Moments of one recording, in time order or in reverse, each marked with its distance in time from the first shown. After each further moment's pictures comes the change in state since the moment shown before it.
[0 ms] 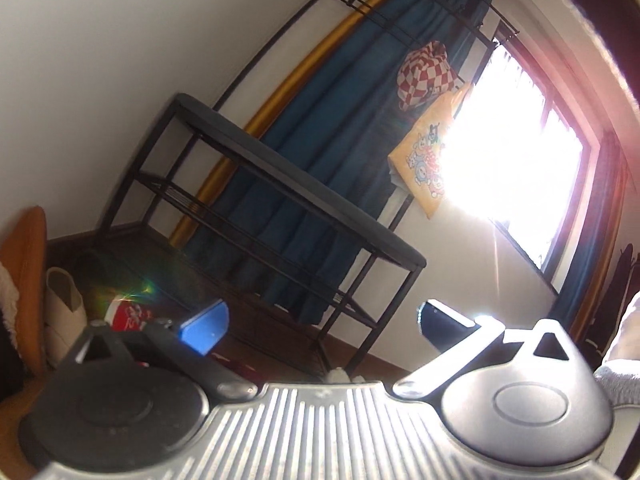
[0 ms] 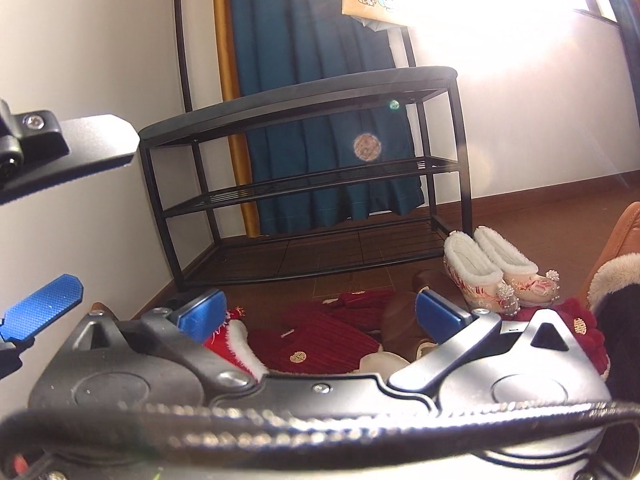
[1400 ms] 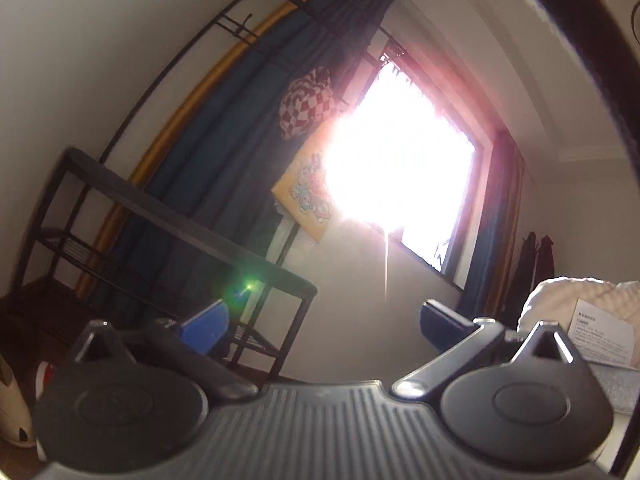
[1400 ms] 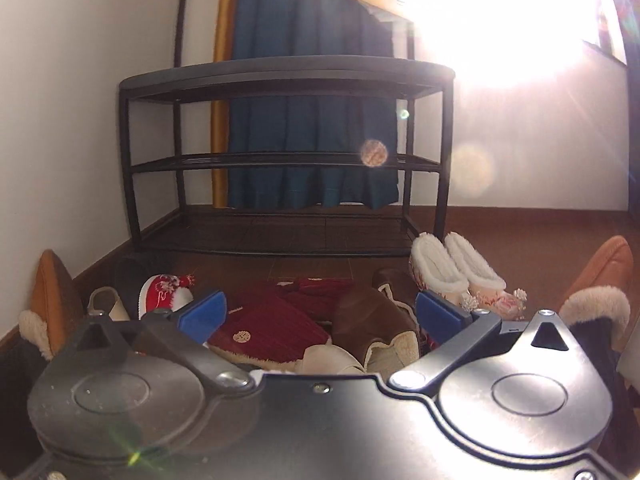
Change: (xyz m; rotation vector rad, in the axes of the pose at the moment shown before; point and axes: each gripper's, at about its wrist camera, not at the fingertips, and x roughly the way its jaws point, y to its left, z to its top) left arm -0.067 -0.010 0.053 0.129 -0.044 -0.302; right arm 0.031 -0.030 -0.003 -0.068 0.047 -0.120
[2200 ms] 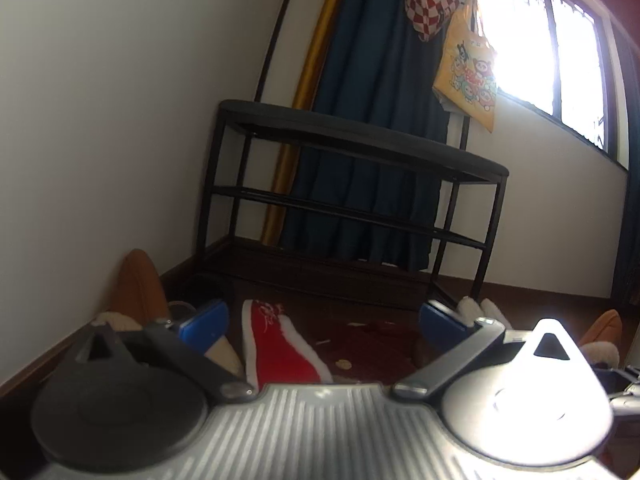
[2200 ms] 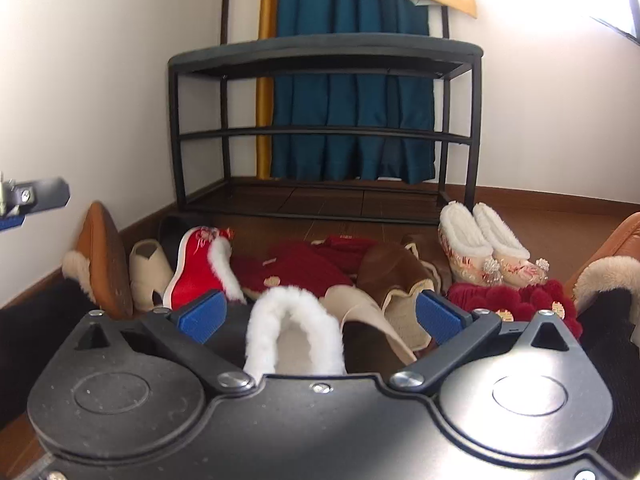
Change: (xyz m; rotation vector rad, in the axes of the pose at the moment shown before) left arm -0.028 0.082 -0.069 0.214 0.245 0.534; right arm -0.043 -0.007 -0.066 -0.171 0.079 0.161
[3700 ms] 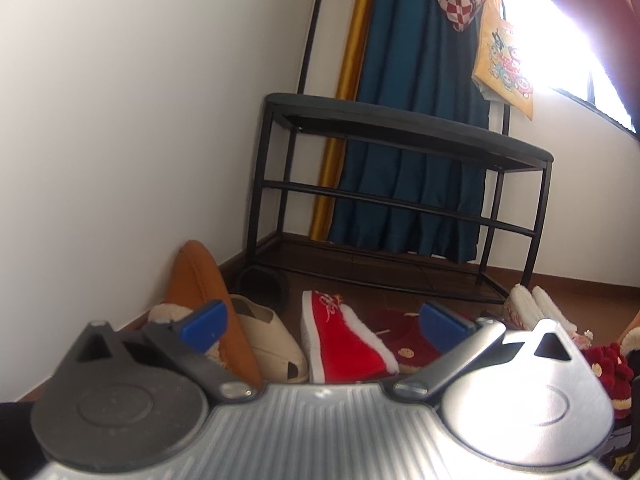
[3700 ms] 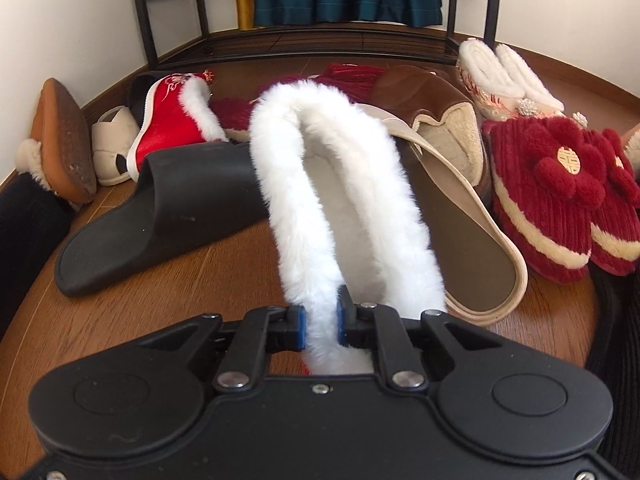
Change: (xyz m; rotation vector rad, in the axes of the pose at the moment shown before) left arm 0.016 0.028 -0.015 0.002 -0.010 0.101; right arm 0.090 0.012 -0.052 0.148 0.405 -0.032
